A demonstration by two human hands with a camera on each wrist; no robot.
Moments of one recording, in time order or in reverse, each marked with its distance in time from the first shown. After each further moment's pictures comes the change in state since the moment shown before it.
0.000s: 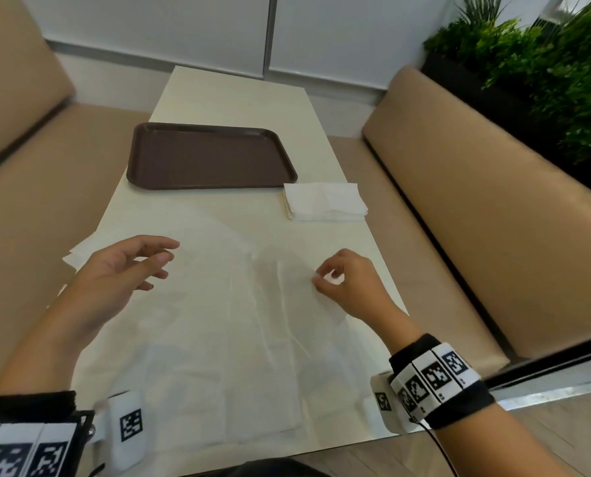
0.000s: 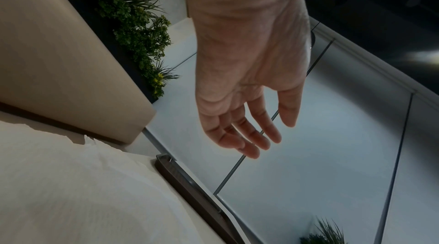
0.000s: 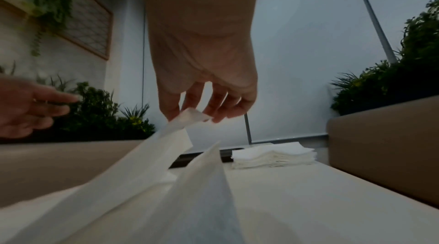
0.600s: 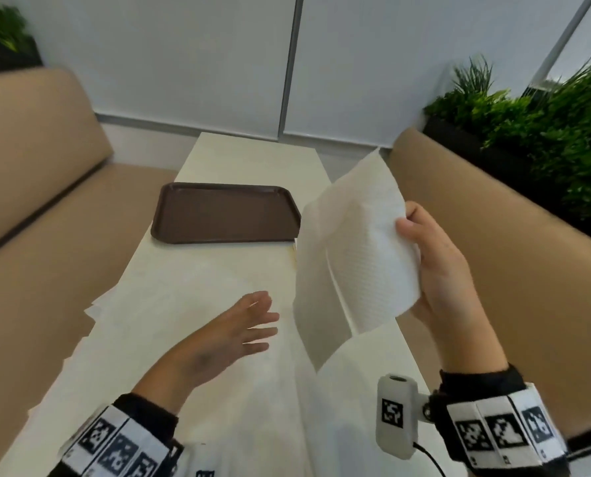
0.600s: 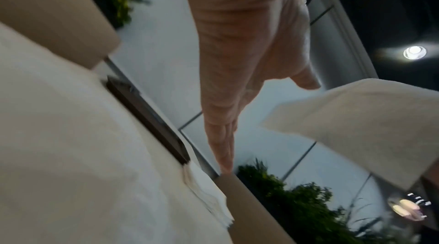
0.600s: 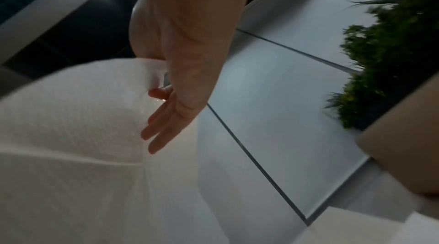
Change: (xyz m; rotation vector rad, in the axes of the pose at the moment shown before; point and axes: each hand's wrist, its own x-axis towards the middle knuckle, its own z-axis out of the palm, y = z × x) left_hand 0.023 0.012 0.086 -0.320 -0.408 -0.298; right_hand -0.010 -0.078 -0.117 1.201 0.066 -0.221
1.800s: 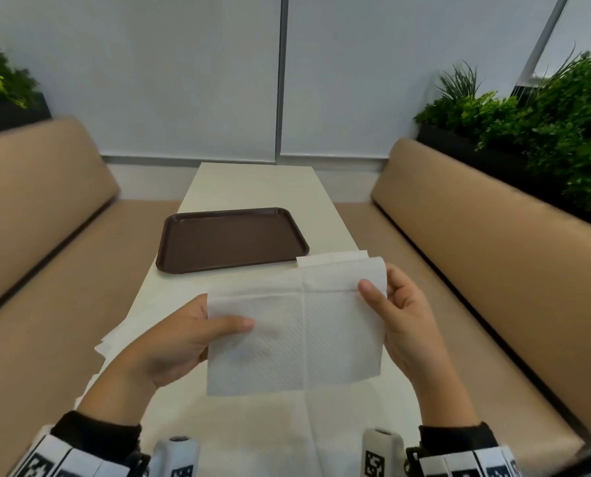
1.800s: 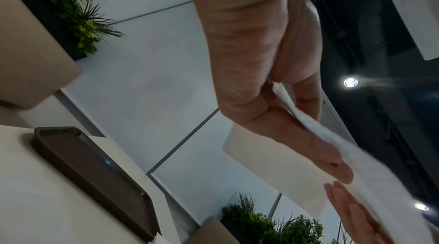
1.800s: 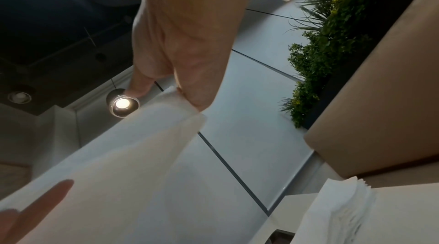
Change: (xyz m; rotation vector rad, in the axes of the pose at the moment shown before) left_hand -0.035 0.065 -0.008 0.081 -0.054 0.193; right_hand -0.015 0.057 -0.014 0.018 0.128 -0.031
